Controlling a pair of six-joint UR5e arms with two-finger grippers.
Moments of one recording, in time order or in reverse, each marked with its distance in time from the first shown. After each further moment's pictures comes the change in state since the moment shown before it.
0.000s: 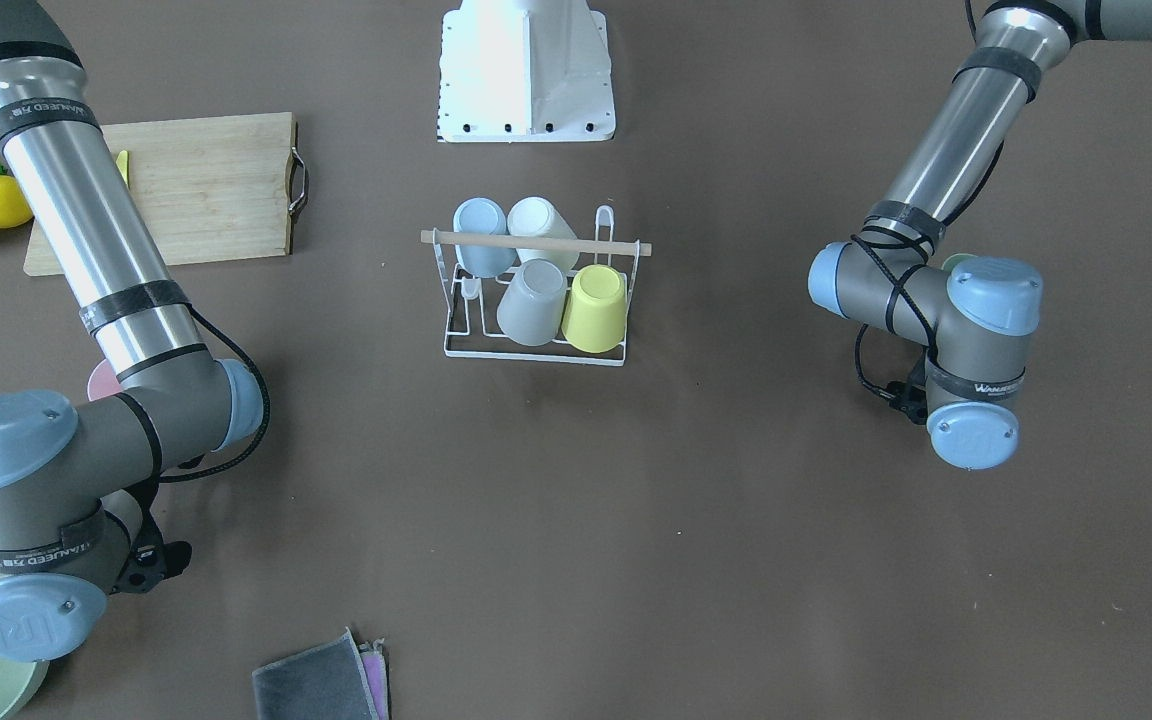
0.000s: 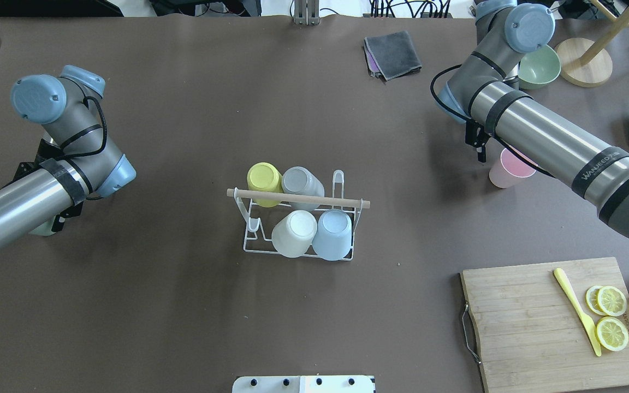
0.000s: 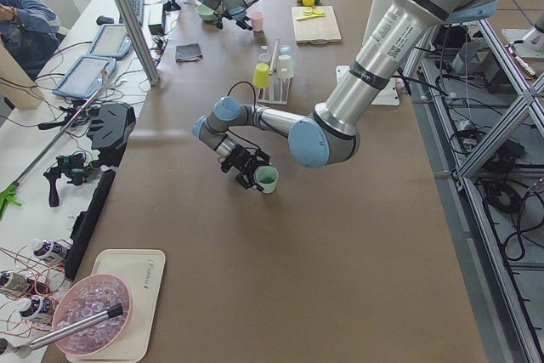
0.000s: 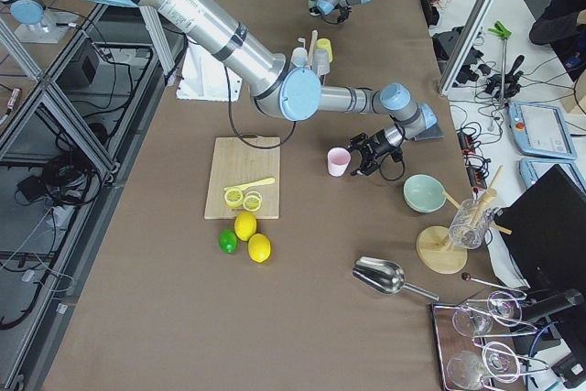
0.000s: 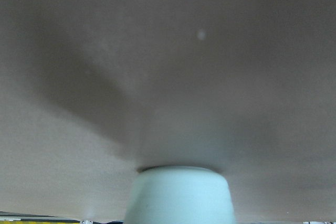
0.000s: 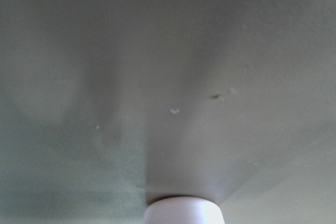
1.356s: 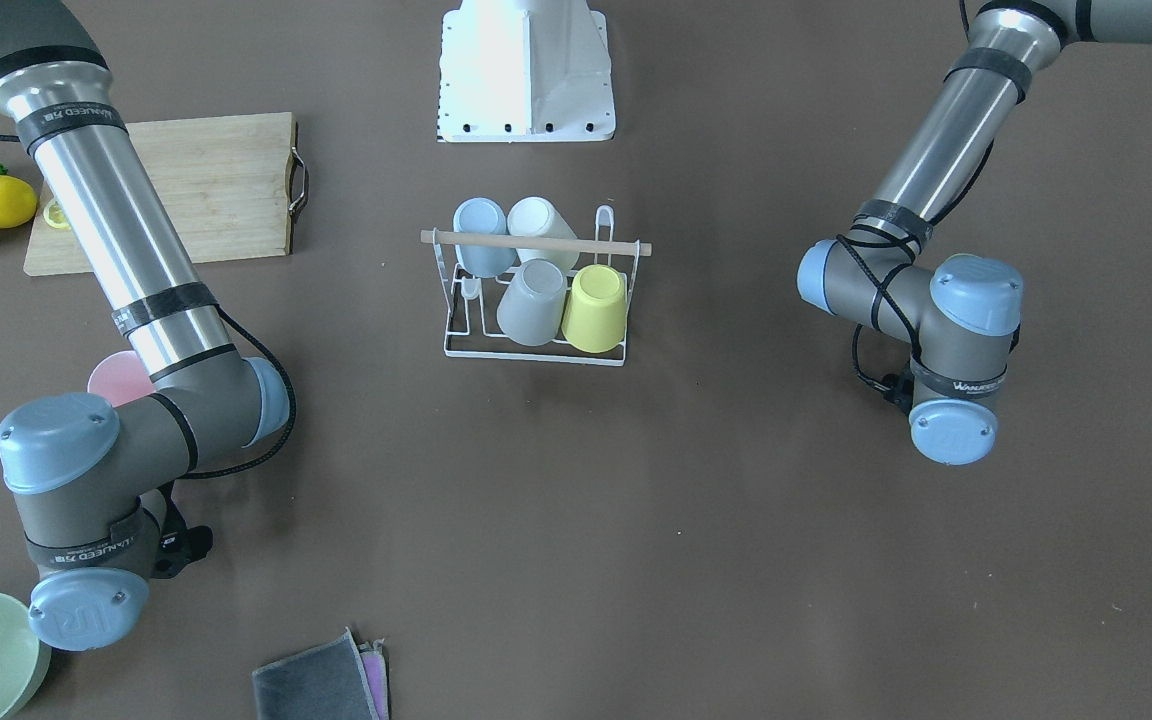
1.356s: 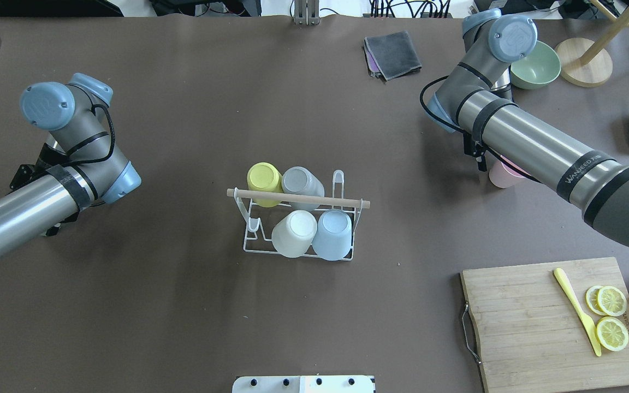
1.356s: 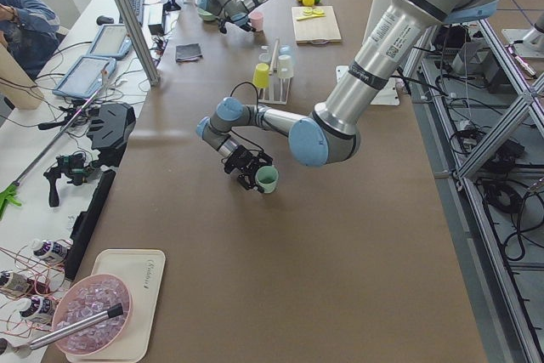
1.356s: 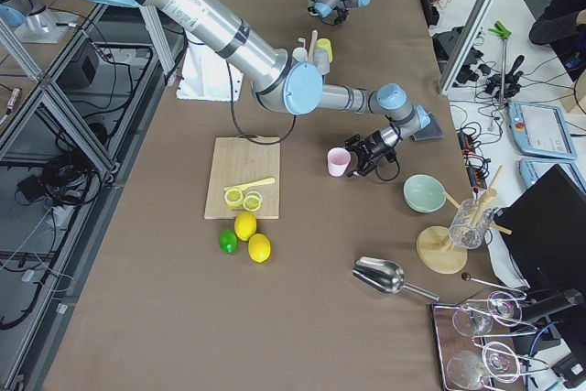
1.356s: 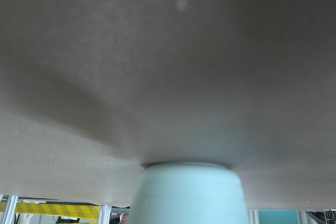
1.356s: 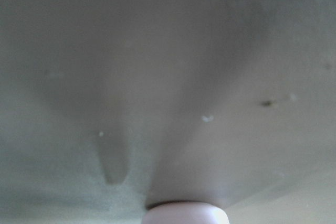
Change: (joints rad) left arm 0.021 -0.002 0.009 0.009 0.056 0.007; right arm -0.032 0.030 -0.063 -0.008 -0.054 -0.049
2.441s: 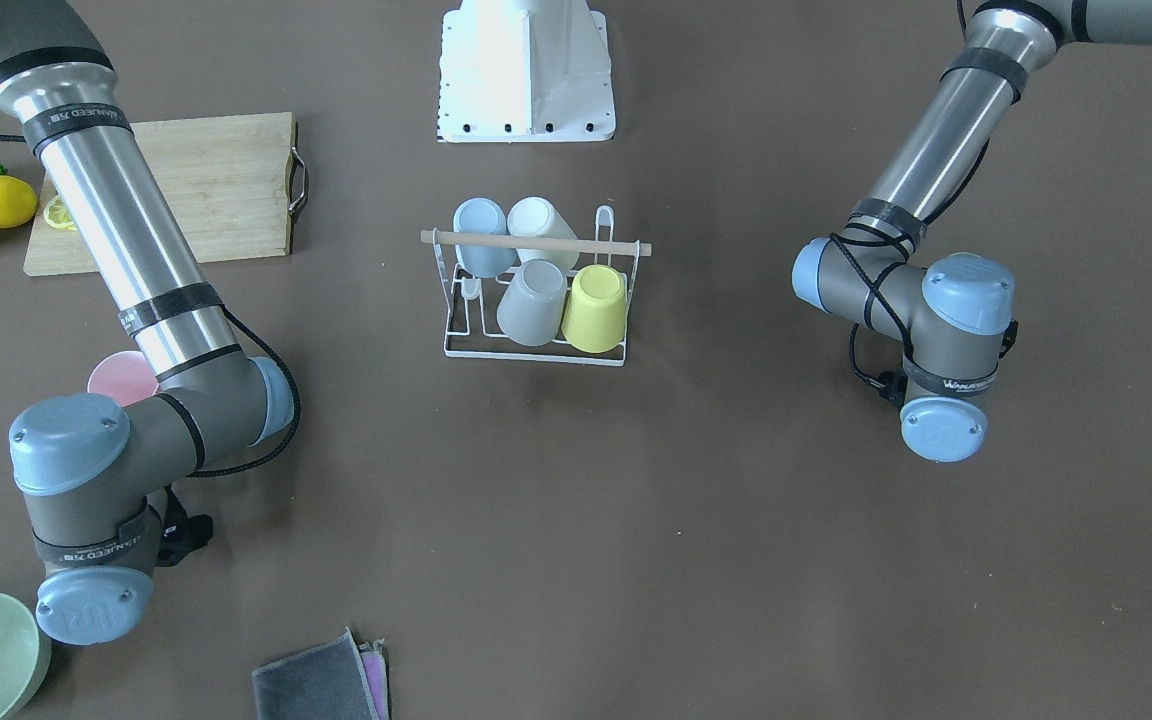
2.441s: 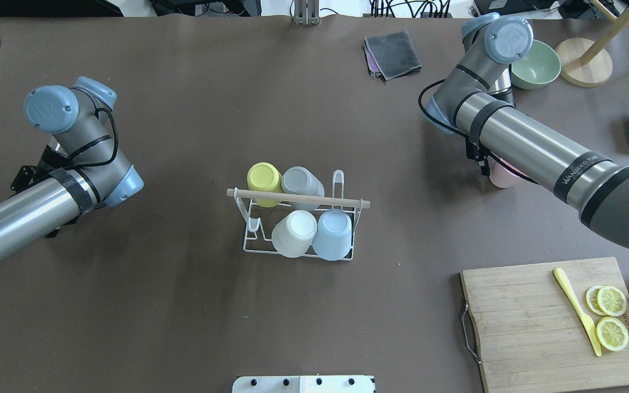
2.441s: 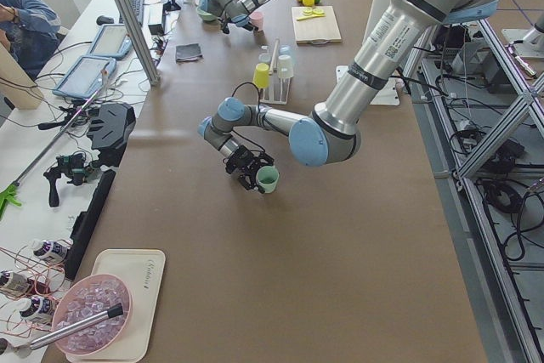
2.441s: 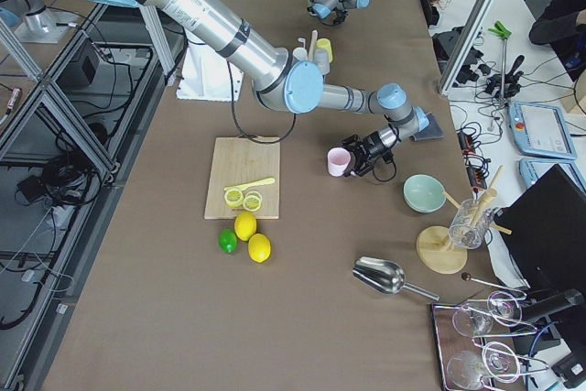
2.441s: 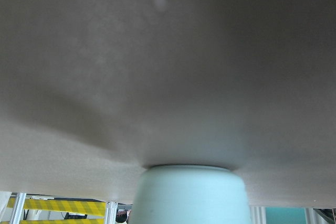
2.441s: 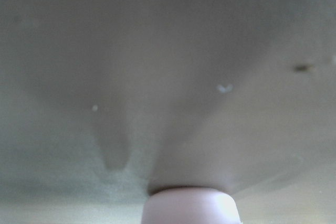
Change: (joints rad) left arm 0.013 0.000 0.000 0.000 0.017 -0.001; right arm -0.011 0.006 -0.015 -0.060 -0.005 -0.039
